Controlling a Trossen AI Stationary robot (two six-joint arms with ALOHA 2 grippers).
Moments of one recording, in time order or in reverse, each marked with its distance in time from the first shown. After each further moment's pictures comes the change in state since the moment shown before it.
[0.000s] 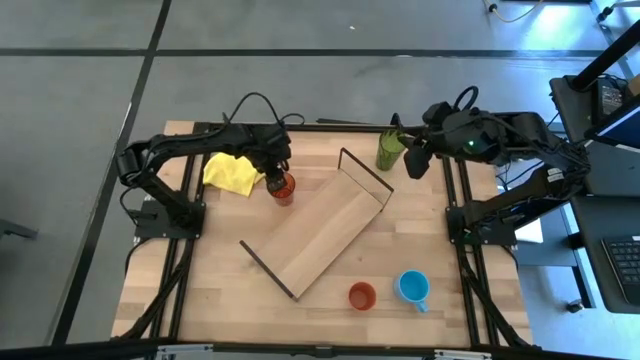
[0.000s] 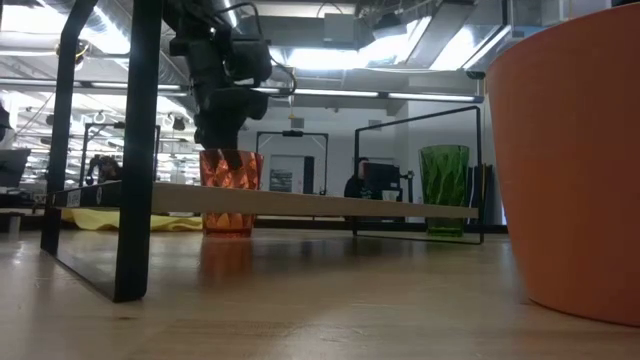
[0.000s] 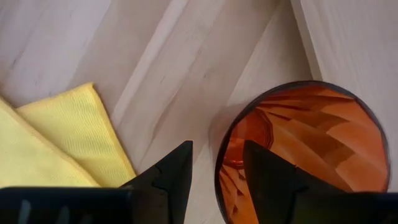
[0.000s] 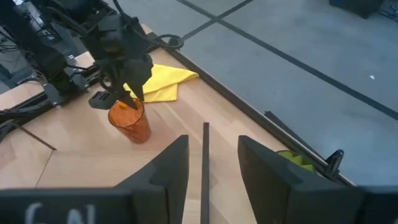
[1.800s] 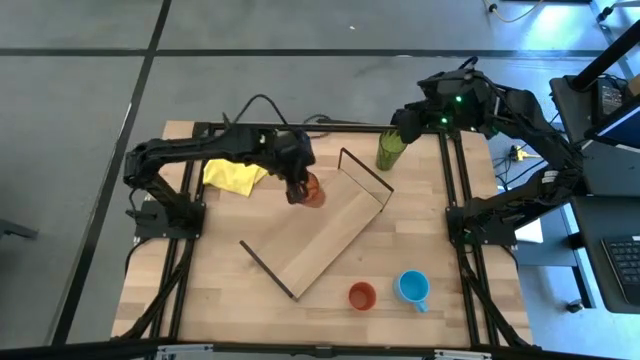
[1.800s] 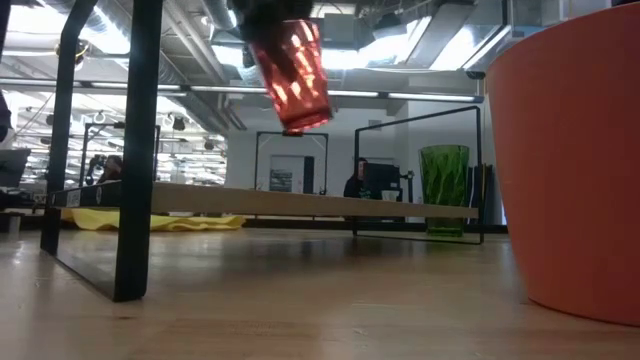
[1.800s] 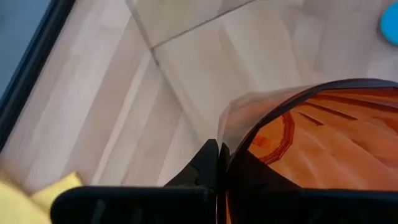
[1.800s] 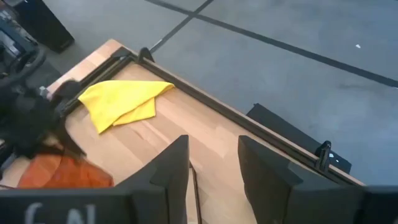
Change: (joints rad) left arm -0.306 0.067 0.458 -0.159 -0.147 -0.120; right arm -0.347 0.053 0.043 0.056 -0.217 -0.055
